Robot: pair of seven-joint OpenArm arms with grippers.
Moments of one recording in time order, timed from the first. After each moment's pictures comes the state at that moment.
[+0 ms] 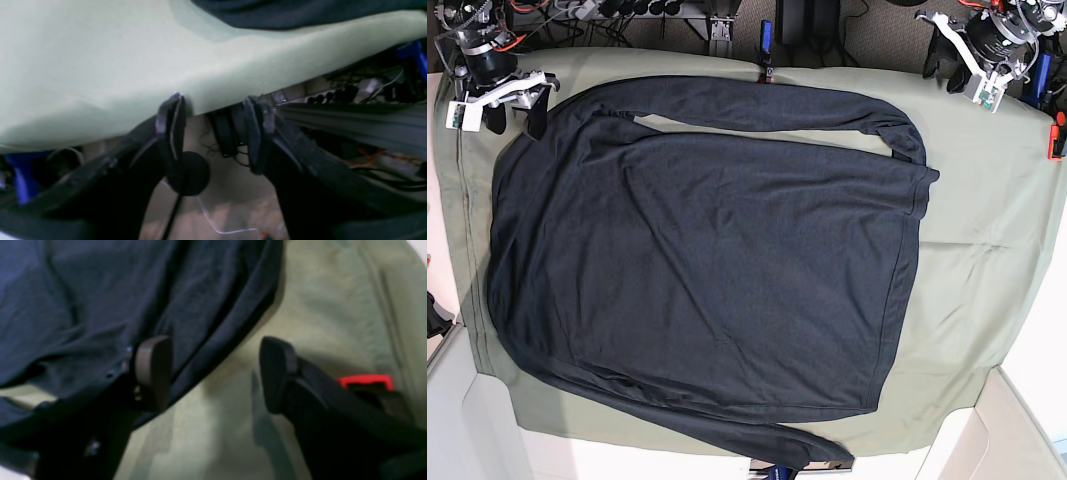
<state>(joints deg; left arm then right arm) 50.0 -26.7 -22.5 110.5 -24.8 -23.5 29.7 -31.0 9.5 23.1 101.0 28.4 17.9 -30.0</state>
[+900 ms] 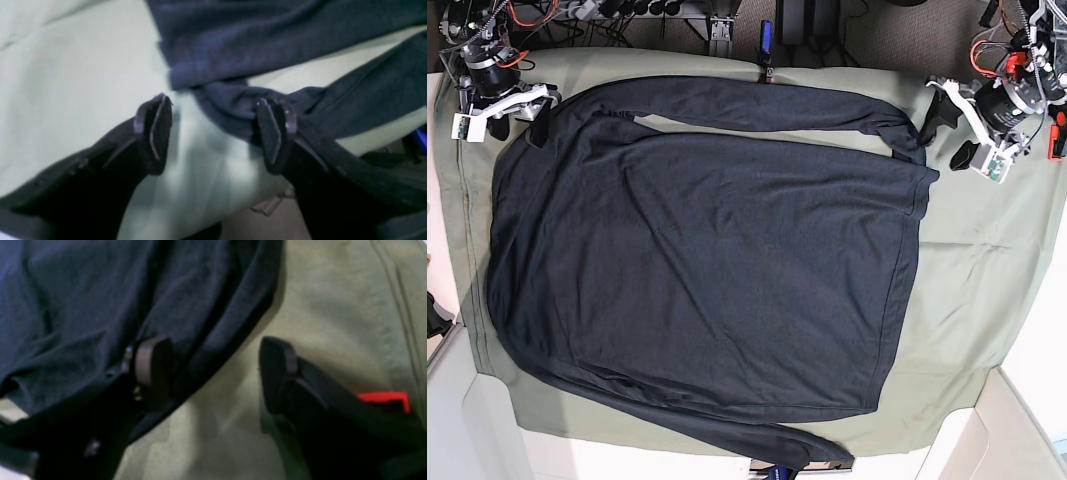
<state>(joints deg) 33.0 -31.4 -18.5 103.2 -30.7 -30.5 30.3 -27.4 9.4 23.1 96.9 26.6 18.1 -30.2</state>
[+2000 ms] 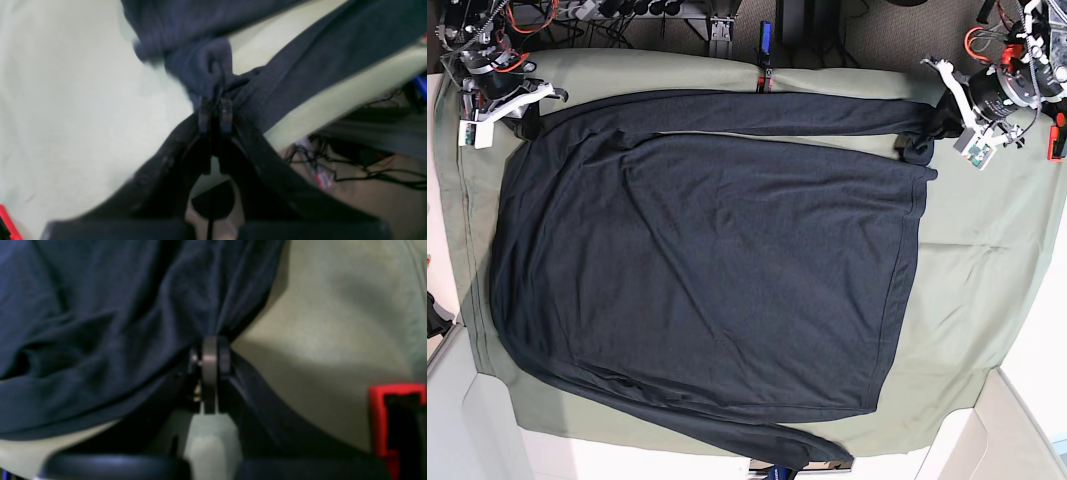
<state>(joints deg) 36.5 -30.6 -22.0 110.6 -28.7 -33.9 38.8 -27.0 8.9 23.5 102.8 27.5 18.4 -40.8</state>
